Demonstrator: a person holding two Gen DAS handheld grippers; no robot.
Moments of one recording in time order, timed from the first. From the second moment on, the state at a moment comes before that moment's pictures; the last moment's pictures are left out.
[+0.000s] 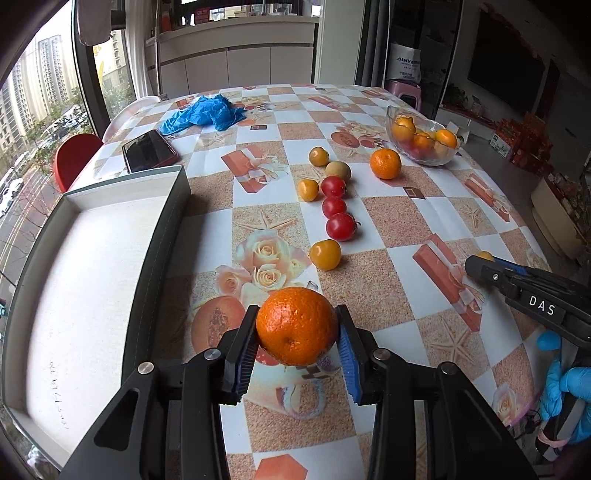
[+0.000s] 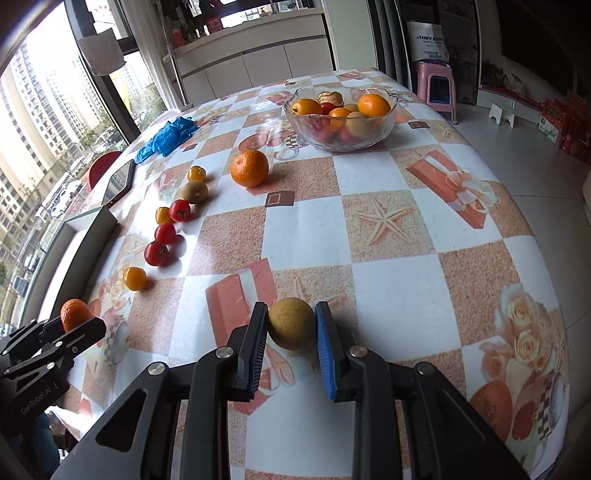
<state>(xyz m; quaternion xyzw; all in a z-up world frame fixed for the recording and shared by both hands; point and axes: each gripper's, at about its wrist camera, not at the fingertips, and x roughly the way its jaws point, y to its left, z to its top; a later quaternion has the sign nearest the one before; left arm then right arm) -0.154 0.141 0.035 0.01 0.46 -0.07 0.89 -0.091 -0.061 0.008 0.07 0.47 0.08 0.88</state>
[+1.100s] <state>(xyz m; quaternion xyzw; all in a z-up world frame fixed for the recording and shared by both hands) -0.195 0.303 0.049 -0.06 0.44 0.04 0.90 -0.116 0.145 0.062 -0.03 0.45 0.24 0.86</state>
